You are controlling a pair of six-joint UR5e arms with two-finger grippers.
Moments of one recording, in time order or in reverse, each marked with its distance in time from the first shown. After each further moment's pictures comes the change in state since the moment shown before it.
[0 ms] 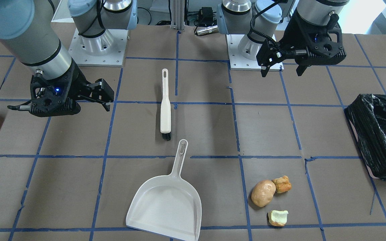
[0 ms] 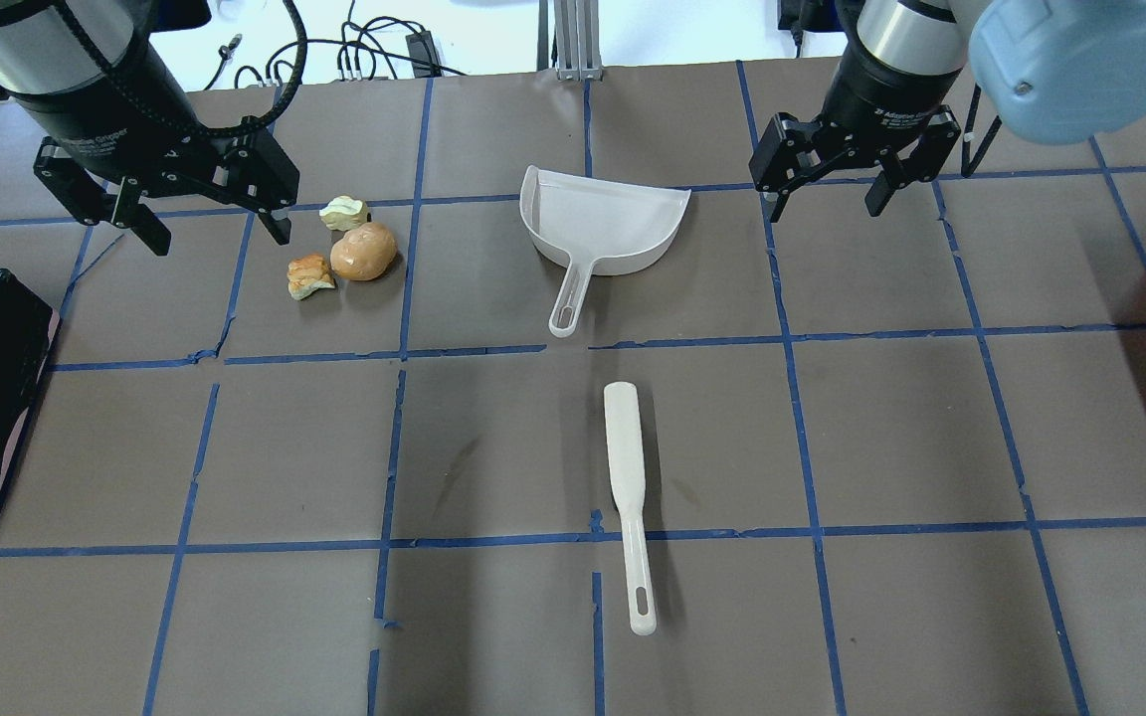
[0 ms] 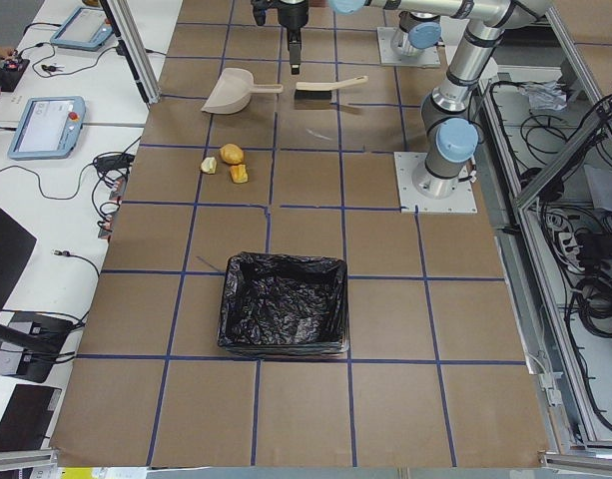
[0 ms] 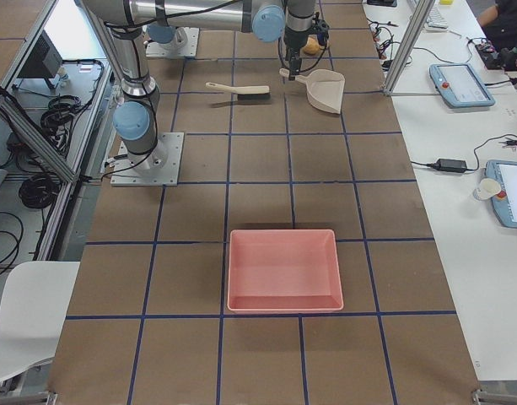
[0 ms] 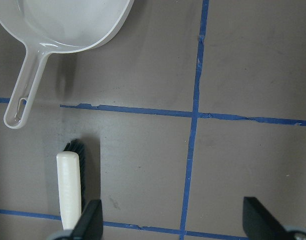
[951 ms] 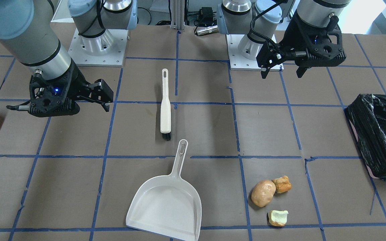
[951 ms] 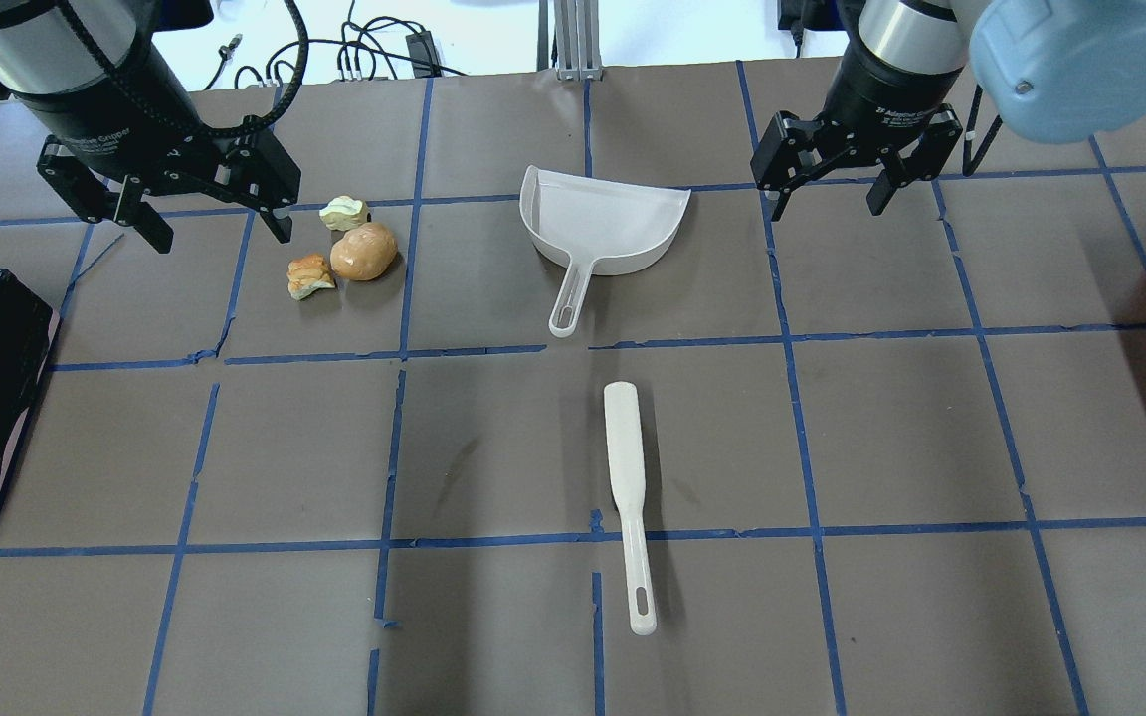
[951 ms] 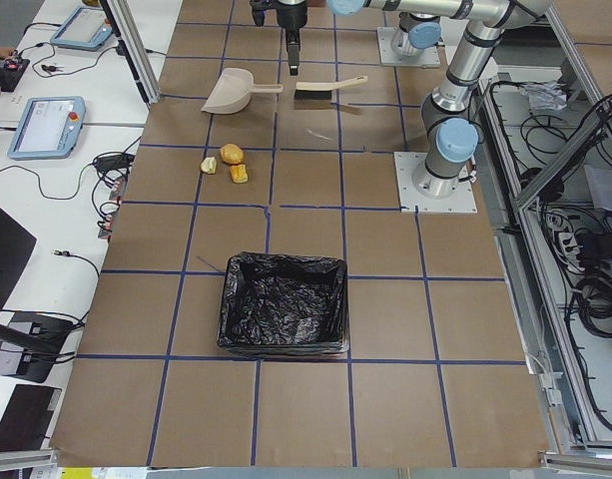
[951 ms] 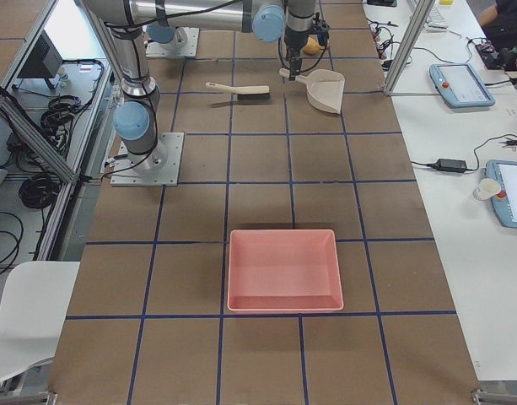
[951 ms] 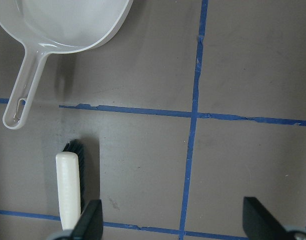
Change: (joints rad) left arm 0.001 -0.003 -0.004 0.011 0.000 0.005; right arm -0.001 -0.001 -0.001 -0.002 -0.007 0.004
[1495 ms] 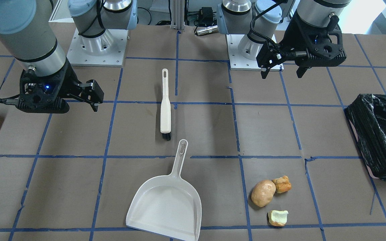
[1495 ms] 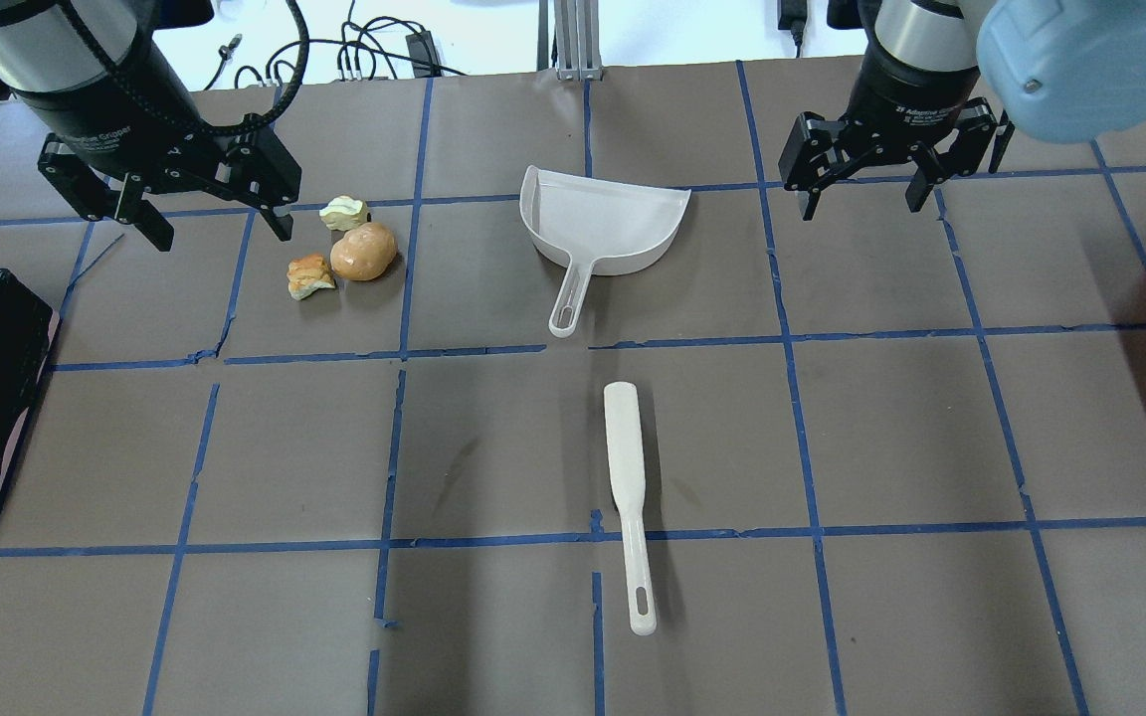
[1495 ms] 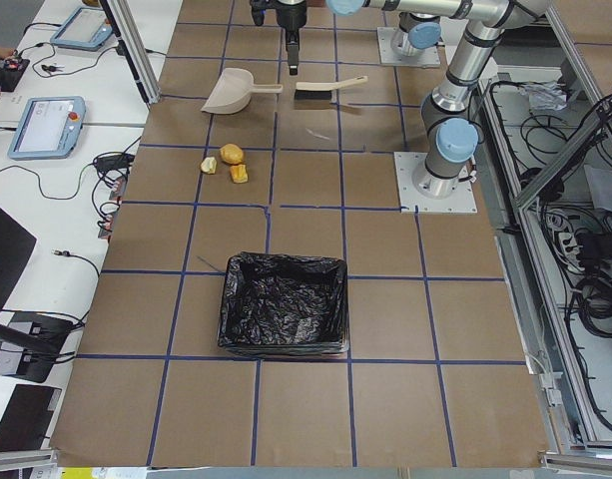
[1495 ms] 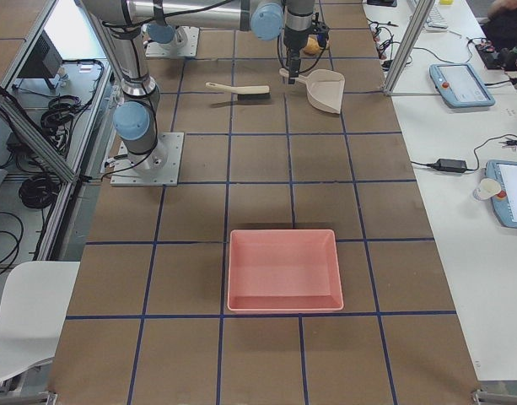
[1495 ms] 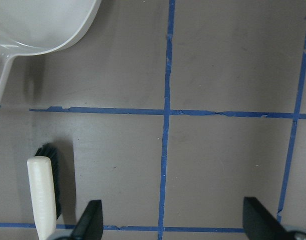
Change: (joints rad) left arm -0.001 -0.001 0.006 0.001 -0.001 0.000; right arm 0.000 -0.010 0.000 0.005 -0.111 0.064
